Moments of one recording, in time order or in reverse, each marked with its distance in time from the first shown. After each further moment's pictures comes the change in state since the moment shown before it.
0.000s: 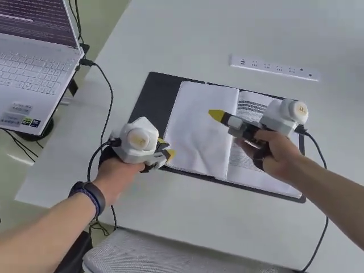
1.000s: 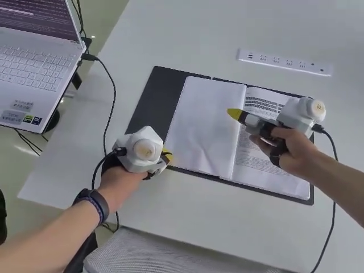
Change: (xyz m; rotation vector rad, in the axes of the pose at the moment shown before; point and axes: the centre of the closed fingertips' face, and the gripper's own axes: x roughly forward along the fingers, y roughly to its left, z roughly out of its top) left arm 0.010 0.008 -0.024 0.008 0.050 0.034; right arm -0.006 -0.020 0.003 0.025 0.015 -0.043
